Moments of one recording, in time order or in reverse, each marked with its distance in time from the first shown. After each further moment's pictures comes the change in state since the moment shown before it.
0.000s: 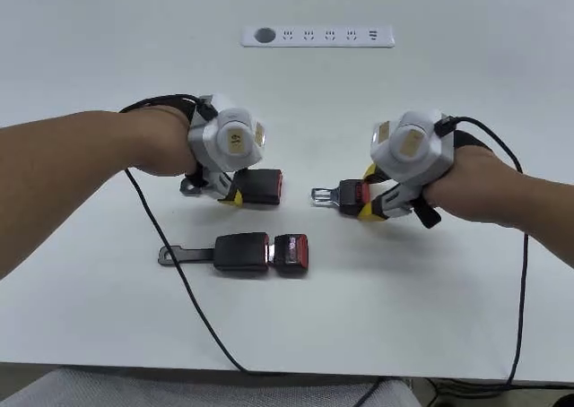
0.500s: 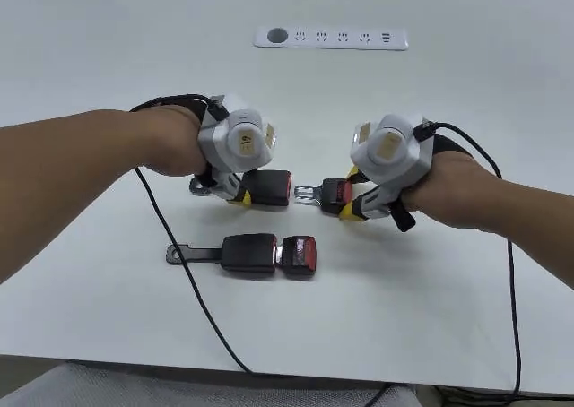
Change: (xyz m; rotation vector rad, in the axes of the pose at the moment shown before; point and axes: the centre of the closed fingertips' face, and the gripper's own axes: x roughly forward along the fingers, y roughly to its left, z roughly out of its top) left arm 0.001 0.001 -0.001 0.002 0.000 0.004; right arm 0.016 -0.001 0.029 -0.005 -0.029 -0.011
